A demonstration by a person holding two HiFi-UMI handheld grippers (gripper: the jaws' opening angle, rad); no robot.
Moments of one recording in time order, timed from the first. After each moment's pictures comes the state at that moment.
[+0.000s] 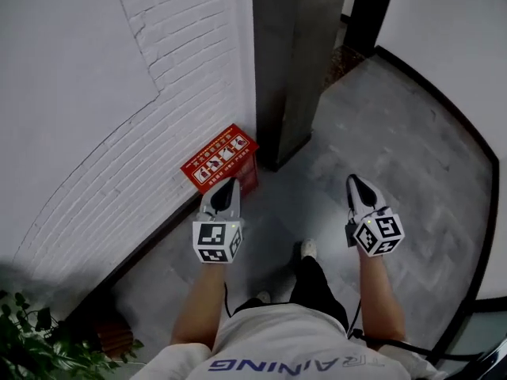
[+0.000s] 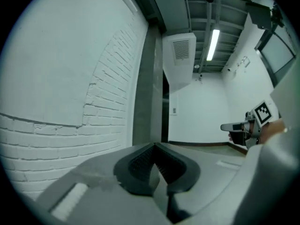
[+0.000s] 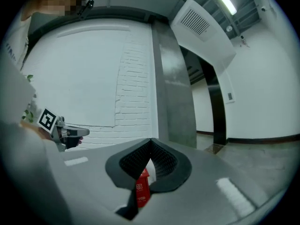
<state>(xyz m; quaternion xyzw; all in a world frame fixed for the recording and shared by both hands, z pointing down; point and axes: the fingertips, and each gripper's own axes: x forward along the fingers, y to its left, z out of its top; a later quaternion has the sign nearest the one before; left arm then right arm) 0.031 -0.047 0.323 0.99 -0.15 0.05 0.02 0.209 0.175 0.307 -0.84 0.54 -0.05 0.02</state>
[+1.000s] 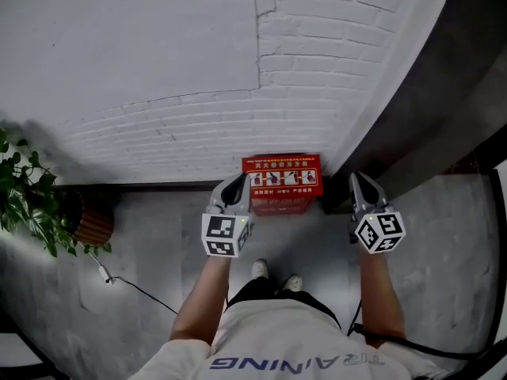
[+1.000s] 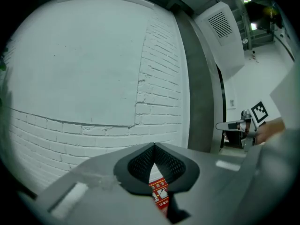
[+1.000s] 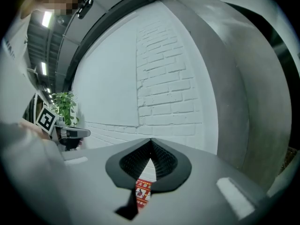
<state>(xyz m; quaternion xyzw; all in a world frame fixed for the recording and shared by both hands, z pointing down) 0.039 -0.212 0.336 0.88 -0.47 0.07 0.06 0.301 -0.168 0.318 -0.60 0.80 -0.07 -0.01</state>
